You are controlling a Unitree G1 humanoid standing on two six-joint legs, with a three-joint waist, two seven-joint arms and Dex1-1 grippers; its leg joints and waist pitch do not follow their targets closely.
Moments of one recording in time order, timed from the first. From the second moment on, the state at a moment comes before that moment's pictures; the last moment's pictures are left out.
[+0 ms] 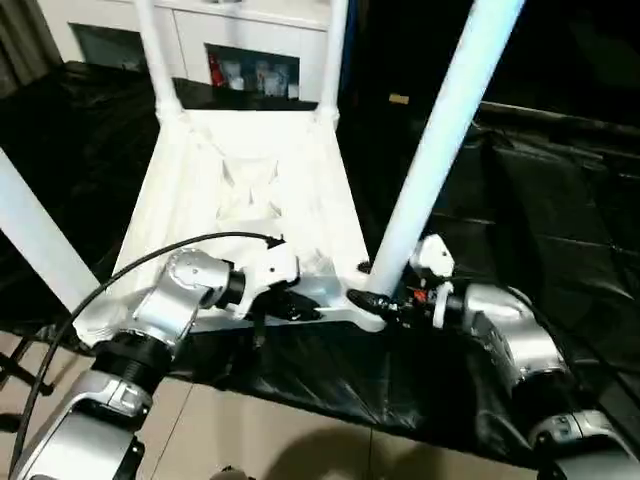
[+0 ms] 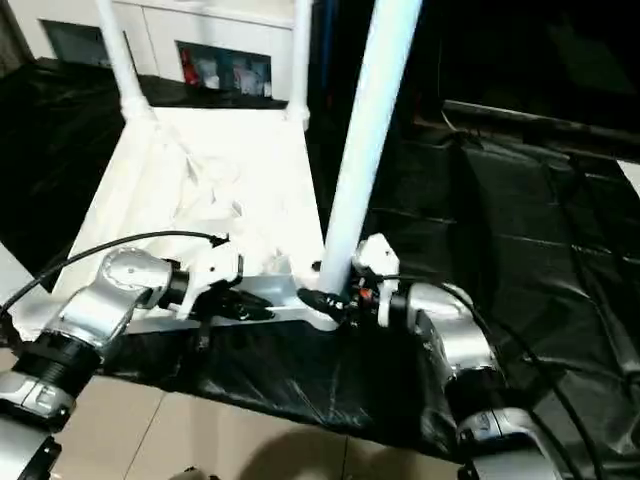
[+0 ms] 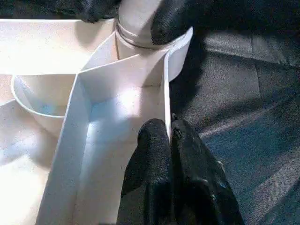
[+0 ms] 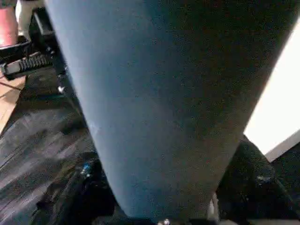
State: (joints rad) left arm -0.59 0.39 -0.31 0.56 0.04 0.06 -1.29; right arm -0.47 -0.27 0.11 0.65 0.18 -0.07 1.13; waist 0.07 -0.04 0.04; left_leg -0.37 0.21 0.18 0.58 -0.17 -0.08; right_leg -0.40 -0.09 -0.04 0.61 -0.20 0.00
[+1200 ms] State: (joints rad) left arm -0.64 0.14 -0.29 0.67 0.15 0.19 -0.83; right arm -0.51 0.01 -0.09 0.79 0.11 -0.14 0.32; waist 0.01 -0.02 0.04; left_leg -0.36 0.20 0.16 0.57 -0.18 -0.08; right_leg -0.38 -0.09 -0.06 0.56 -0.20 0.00
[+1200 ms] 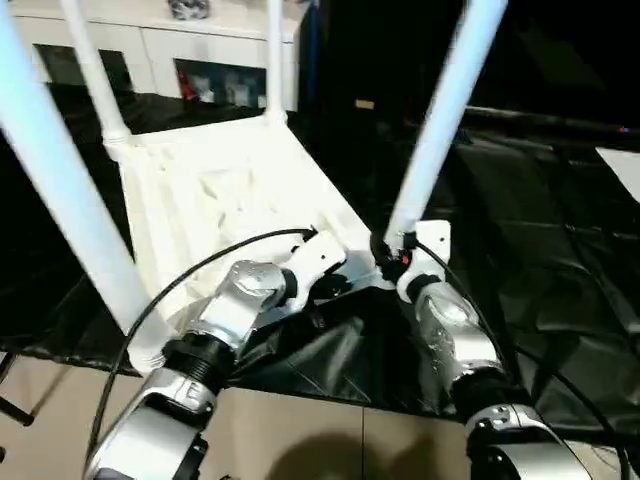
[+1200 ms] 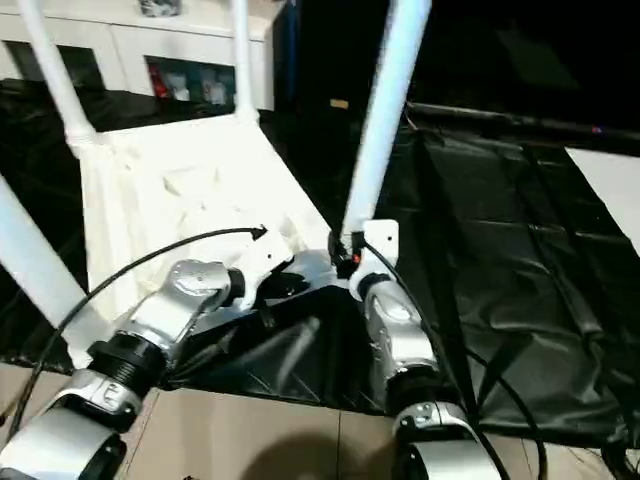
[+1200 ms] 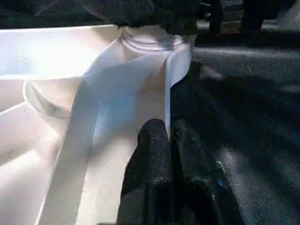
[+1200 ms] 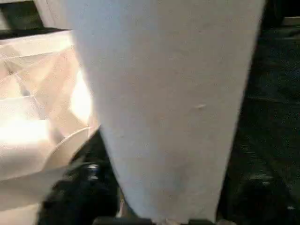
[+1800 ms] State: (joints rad) left arm -0.70 0.20 -0.29 0.75 0.13 0.06 -0.93; right arm -0.16 -0.46 -0.03 0.23 0.31 0.13 0.99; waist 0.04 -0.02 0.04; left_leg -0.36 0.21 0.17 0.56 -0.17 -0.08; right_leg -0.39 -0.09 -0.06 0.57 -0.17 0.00
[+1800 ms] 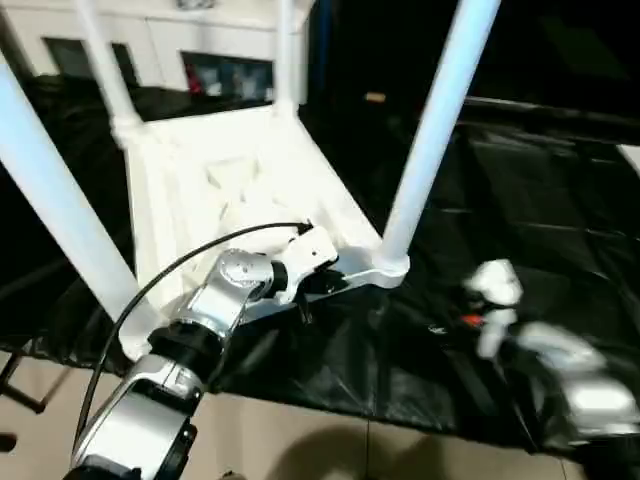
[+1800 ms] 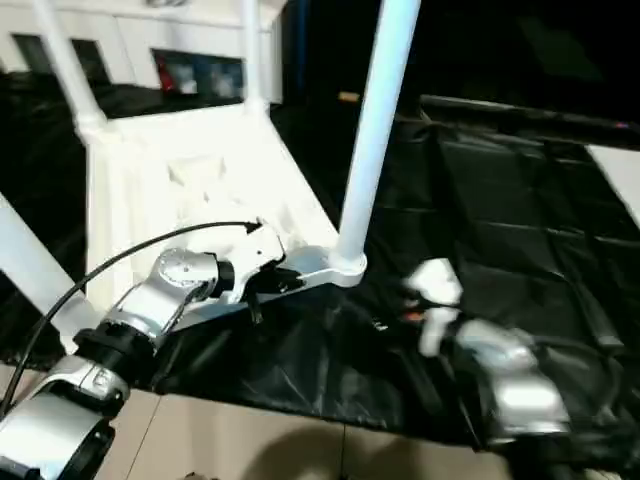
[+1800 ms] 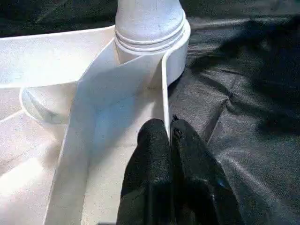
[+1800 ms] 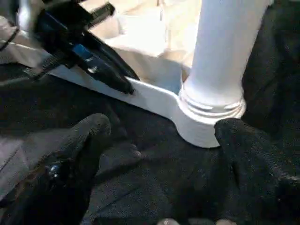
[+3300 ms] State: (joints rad) left arm 0.34 0.46 0.27 -0.42 -0.26 0.33 -0.90; right arm -0.75 -0.28 -0.06 1.03 0.15 -0.10 0.38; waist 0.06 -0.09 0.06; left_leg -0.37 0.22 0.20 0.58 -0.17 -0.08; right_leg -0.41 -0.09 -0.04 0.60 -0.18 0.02
